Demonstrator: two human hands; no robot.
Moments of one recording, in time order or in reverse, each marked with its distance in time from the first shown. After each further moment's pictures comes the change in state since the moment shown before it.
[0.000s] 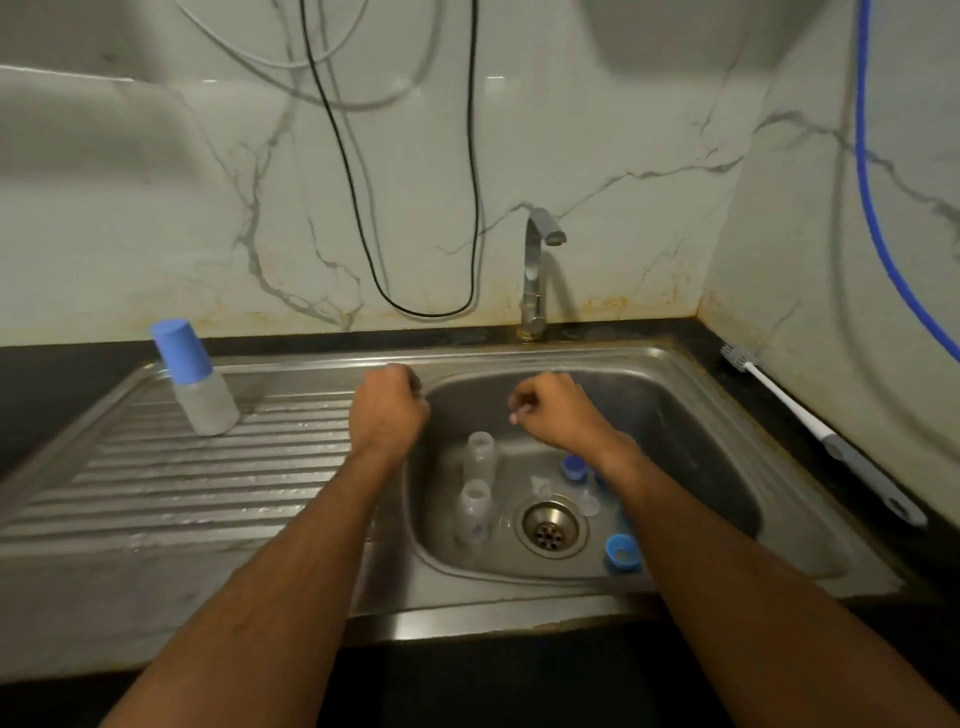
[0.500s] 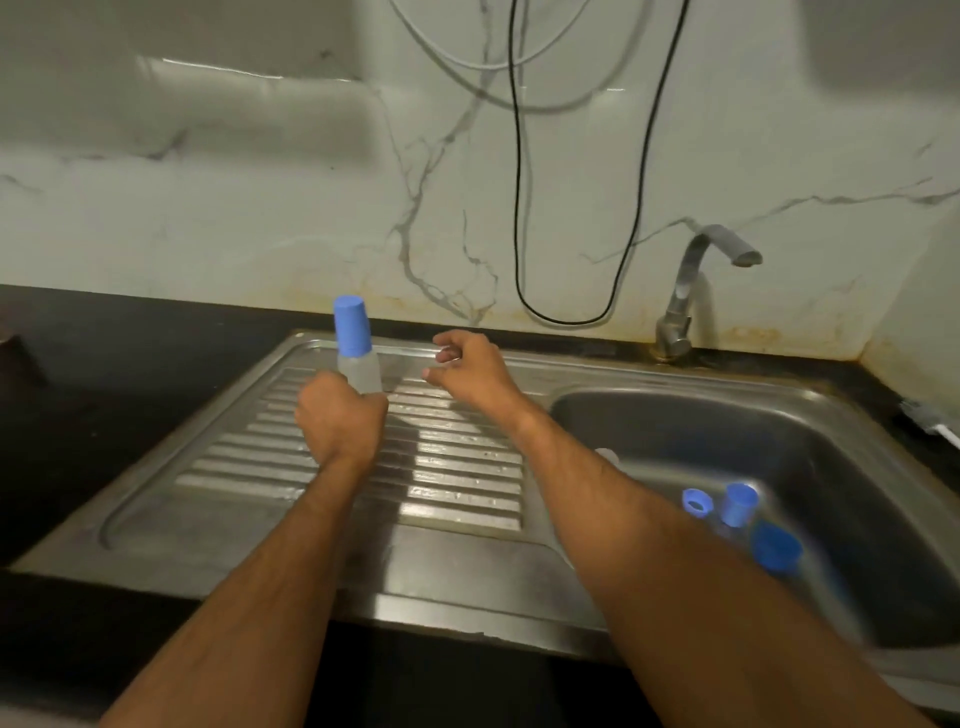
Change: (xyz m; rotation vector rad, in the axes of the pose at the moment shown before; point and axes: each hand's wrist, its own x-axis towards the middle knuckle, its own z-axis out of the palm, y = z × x) left_hand -0.004 -0.160 -0.109 -0.084 0.375 -0.517; right_hand 0.075 -0.227 0.128 0.534 -0.088 -0.133
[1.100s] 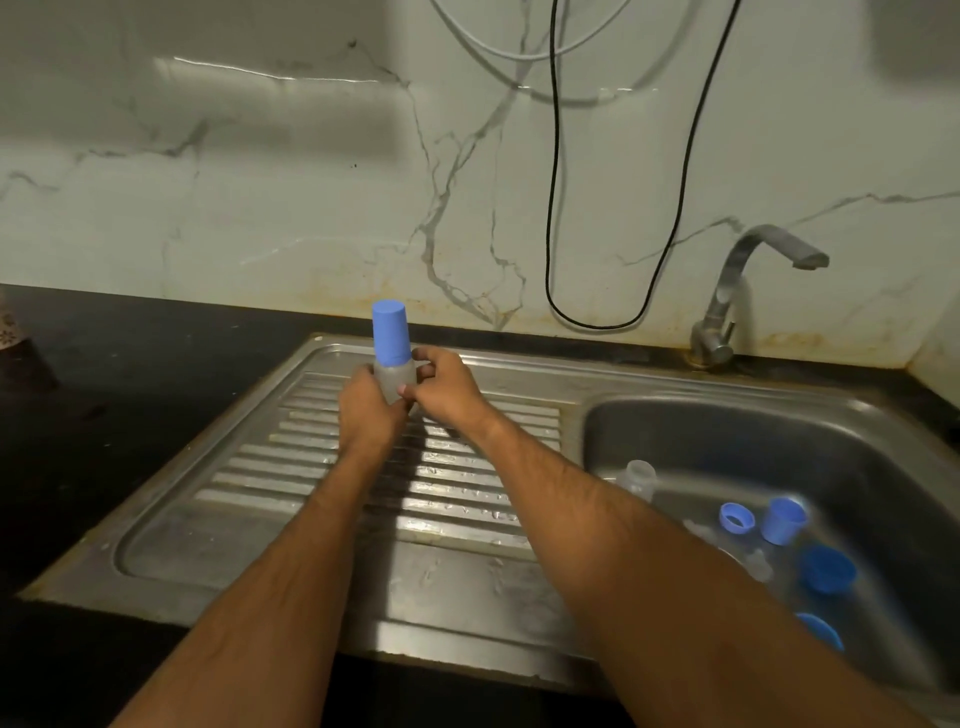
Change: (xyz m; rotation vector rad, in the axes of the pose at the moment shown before) left_hand 0.047 -0.026 0.032 -0.187 -0.226 0.167; right_hand 0.041 0.008 0.085 0.137 -0.073 0.068
